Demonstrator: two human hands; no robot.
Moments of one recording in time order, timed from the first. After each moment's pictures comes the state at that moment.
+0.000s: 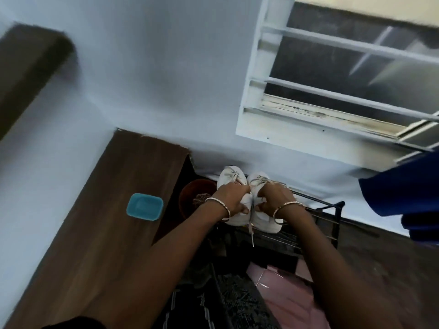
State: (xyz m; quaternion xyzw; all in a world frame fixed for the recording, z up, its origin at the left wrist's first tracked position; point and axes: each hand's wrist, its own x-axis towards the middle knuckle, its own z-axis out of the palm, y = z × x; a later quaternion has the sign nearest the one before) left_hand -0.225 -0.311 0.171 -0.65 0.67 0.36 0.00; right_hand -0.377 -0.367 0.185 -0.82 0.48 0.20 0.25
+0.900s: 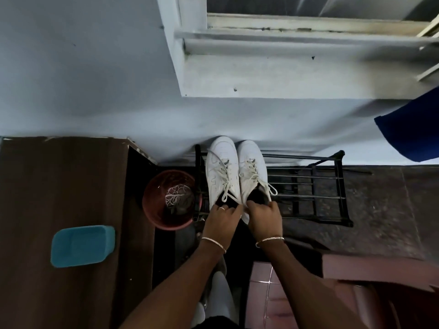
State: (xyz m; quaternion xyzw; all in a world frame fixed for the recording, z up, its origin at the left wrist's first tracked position) left_hand -0.276 -0.284 -0.090 -0.56 0.81 0.14 -0.02; right_hand -0.415 -0.302 -0.079 -0.77 0.63 0.06 0.10
